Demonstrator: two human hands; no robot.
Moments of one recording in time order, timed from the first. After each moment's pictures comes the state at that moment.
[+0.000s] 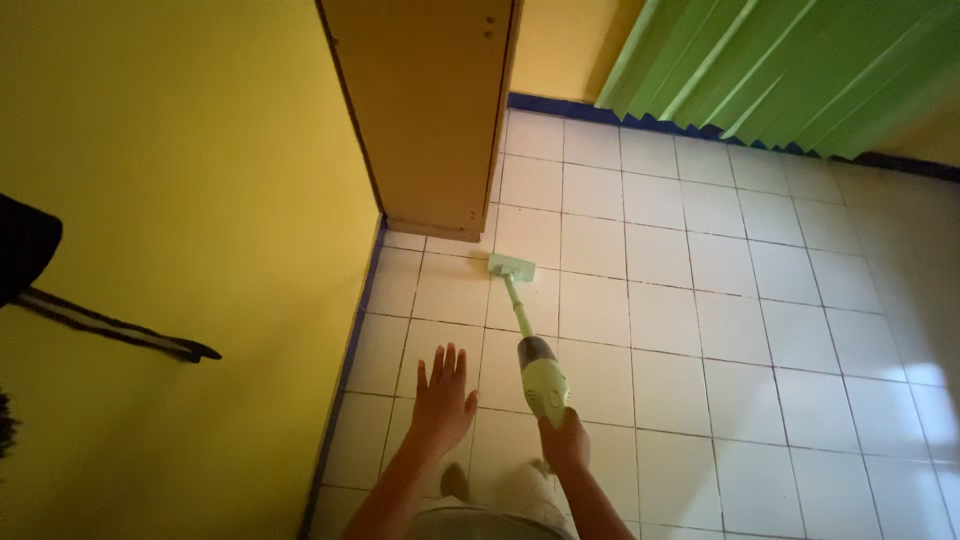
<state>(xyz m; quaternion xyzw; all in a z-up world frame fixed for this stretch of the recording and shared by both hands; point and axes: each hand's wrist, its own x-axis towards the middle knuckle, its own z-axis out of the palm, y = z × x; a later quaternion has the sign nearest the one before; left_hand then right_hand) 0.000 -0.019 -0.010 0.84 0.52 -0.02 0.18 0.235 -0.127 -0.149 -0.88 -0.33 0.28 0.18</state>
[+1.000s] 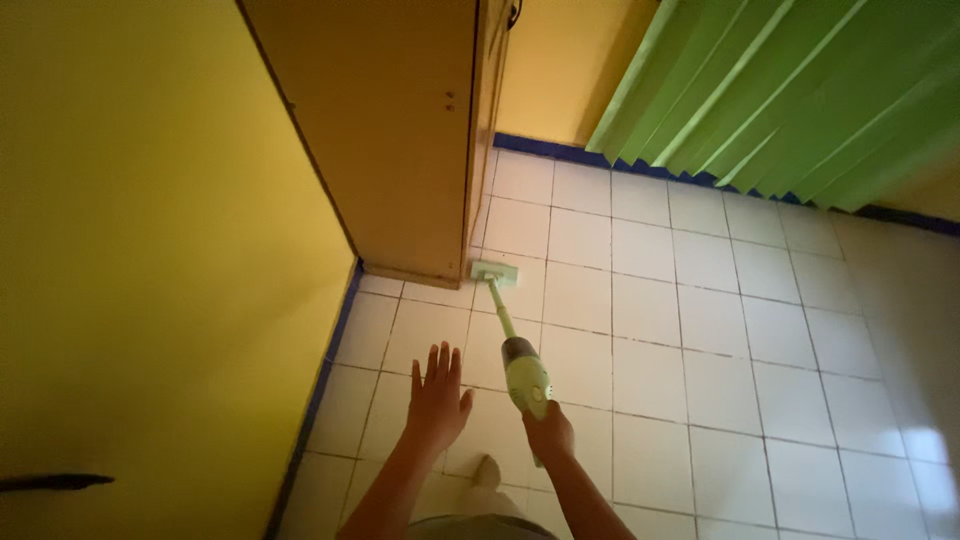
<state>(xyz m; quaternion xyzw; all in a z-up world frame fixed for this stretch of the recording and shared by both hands) 0.142 0.148 0.006 0.82 0.54 0.01 0.17 0.375 0.076 -0.144 -0.86 -0.39 0.30 0.14</state>
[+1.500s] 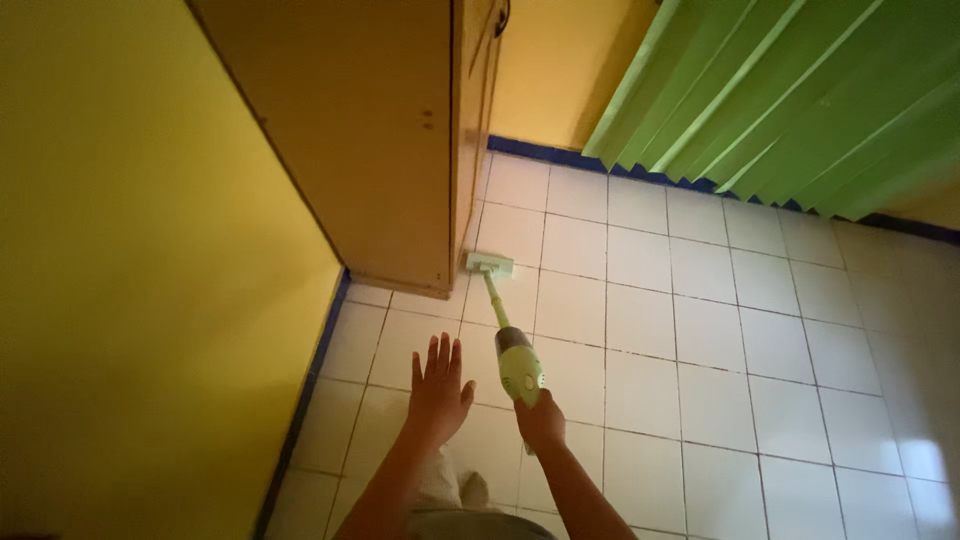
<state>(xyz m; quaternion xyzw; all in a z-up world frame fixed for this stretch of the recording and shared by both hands) 0.201 0.223 -0.006 0.83 0.54 0.04 0.15 0.411 0.162 -0.119 -0.85 -0.38 0.34 0.15</state>
